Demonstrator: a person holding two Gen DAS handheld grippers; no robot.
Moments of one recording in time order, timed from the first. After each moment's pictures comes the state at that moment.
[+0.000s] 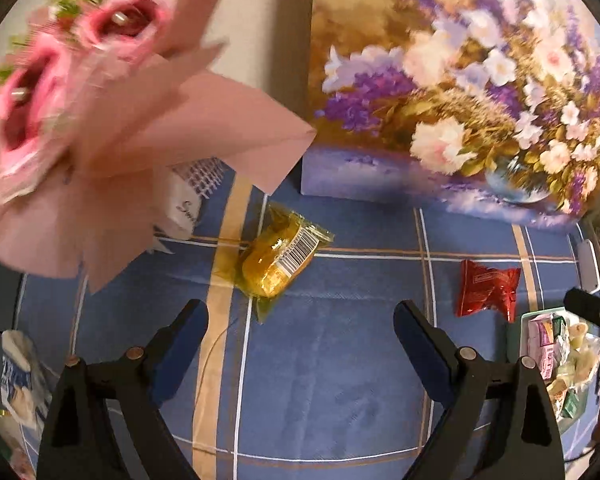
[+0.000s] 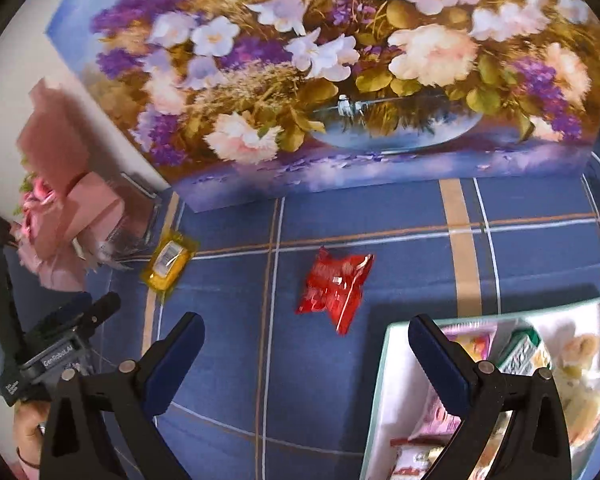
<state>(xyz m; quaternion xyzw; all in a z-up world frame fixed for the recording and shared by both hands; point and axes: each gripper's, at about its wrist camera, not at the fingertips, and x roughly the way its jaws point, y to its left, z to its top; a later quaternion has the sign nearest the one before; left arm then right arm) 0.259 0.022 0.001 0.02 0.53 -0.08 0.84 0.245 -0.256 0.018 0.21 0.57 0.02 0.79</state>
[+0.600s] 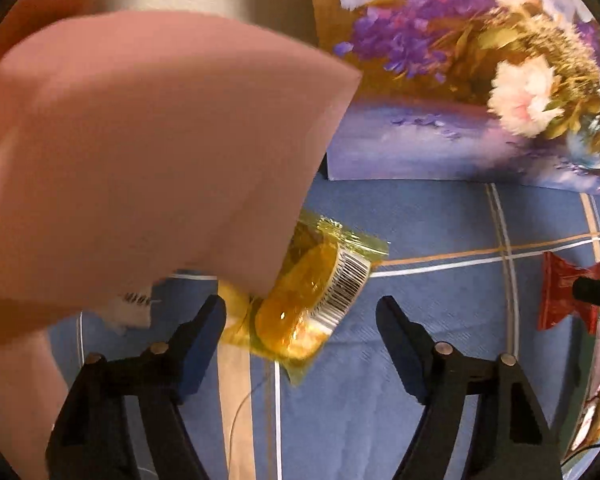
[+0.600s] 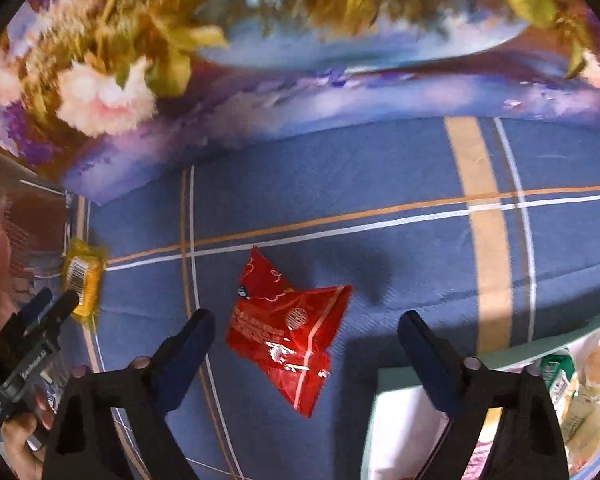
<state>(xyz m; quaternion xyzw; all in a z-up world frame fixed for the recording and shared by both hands) 0.331 0.008 -0.066 0.11 0.58 -0.06 0.81 0.301 -0.256 -0.085 0.22 0.68 -0.03 0.70</state>
